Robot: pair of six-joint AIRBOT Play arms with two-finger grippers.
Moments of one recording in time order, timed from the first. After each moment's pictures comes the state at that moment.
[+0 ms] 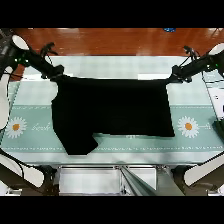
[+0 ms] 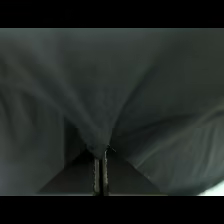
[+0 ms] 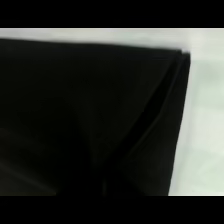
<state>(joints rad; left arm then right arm) 0.08 -1.85 1.75 1.11 -1.53 -1.36 -0.23 -1.88 1.74 -1.03 1.49 1.33</state>
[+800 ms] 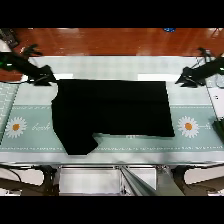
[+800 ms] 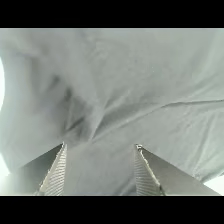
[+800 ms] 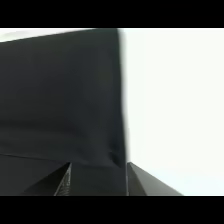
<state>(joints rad) 0.22 -1.62 1.58 1.11 -1.49 -1.42 -0.32 -1.65 1.55 -1.17 1.40 1.44</state>
